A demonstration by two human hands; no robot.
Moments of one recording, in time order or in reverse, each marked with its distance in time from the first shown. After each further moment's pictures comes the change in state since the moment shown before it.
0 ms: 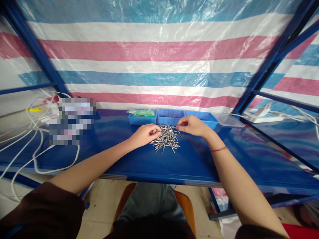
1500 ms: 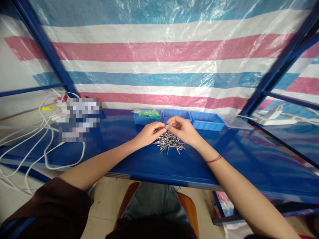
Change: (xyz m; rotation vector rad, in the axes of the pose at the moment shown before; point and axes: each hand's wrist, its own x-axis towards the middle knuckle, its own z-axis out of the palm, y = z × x) left_hand 0.002 0.007 0.000 -0.149 0.090 0.014; right_hand -0.001 -0.056 0.041 0.535 0.255 -0.159
